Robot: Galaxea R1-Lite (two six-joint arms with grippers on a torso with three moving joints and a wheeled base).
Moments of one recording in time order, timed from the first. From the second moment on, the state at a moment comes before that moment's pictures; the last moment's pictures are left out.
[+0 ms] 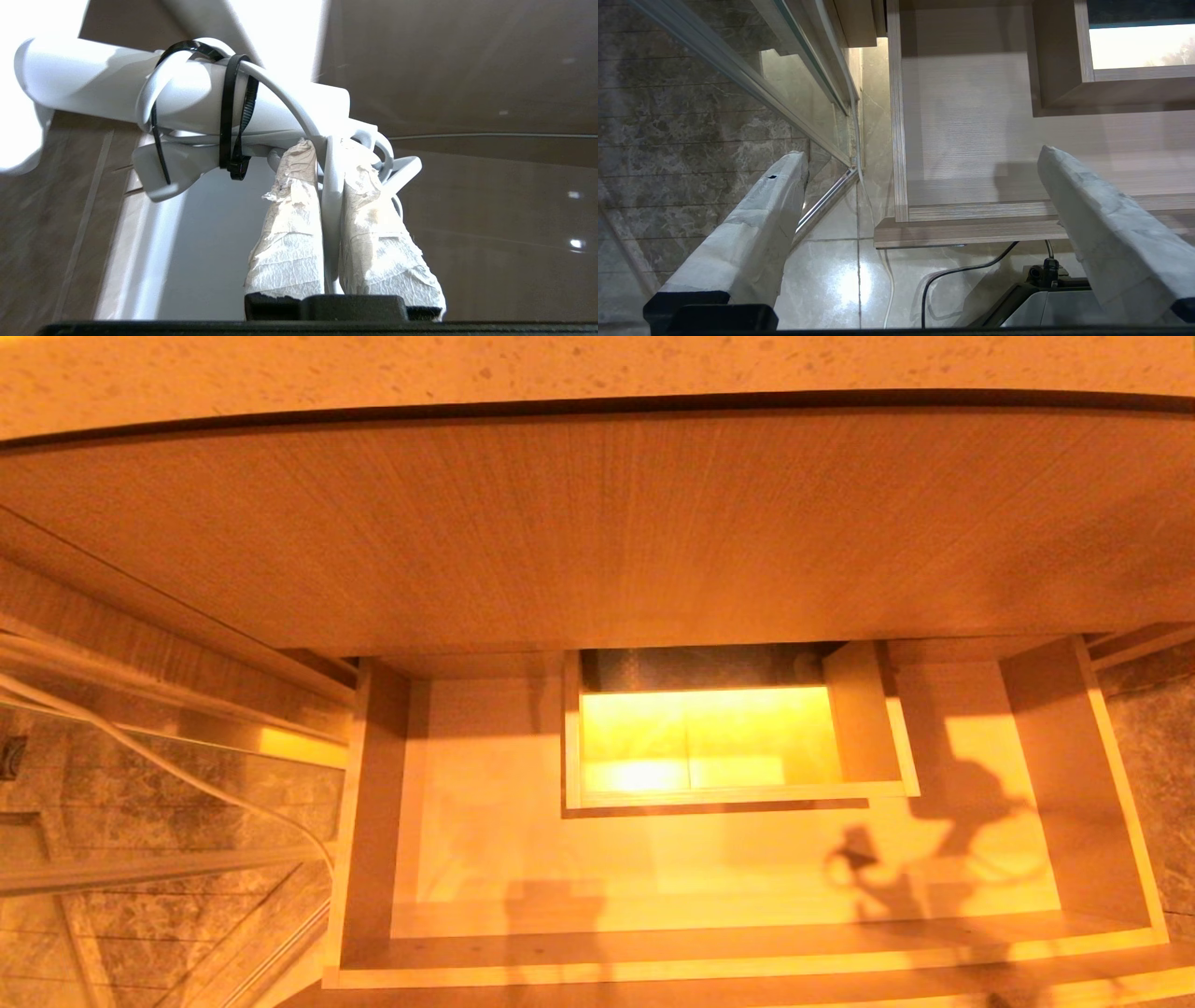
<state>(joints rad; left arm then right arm) 0.00 0.00 0.00 0.00 0.00 0.00 -0.52 0.62 -0.93 -0.15 -0.14 -1.16</state>
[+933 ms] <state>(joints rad) 0.00 0.00 0.00 0.00 0.00 0.00 -0.45 0.58 -1.01 0.11 -0.05 -1.23</state>
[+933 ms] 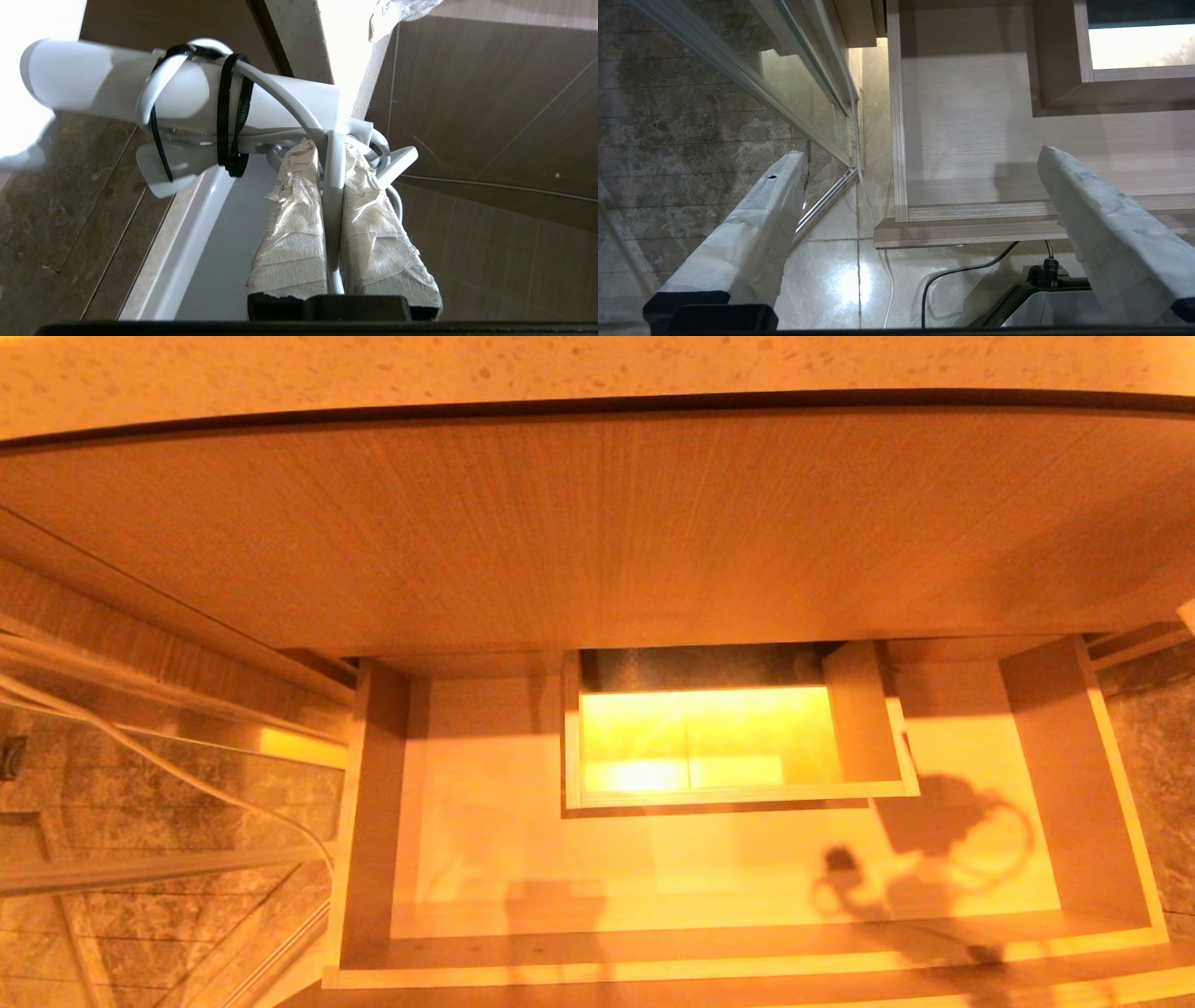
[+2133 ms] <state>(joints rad) 0.00 0.00 0.00 0.00 0.00 0.00 -0.41 0.41 -1.27 0.28 -0.14 -1.21</state>
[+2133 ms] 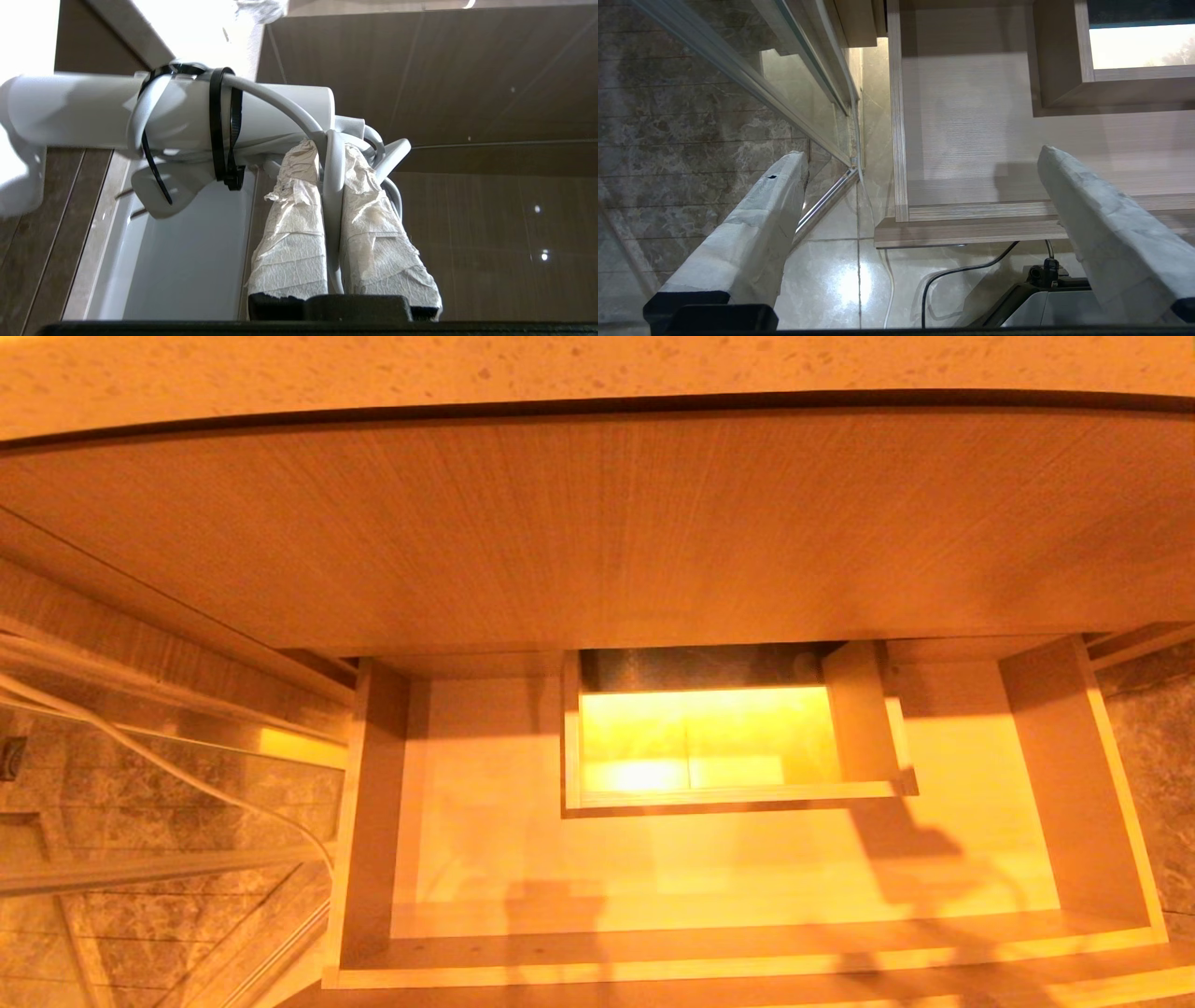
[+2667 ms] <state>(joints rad) 0.00 0.00 0.00 0.00 0.00 0.00 -0.37 0.46 -1.36 0.25 -0.27 -1.18</state>
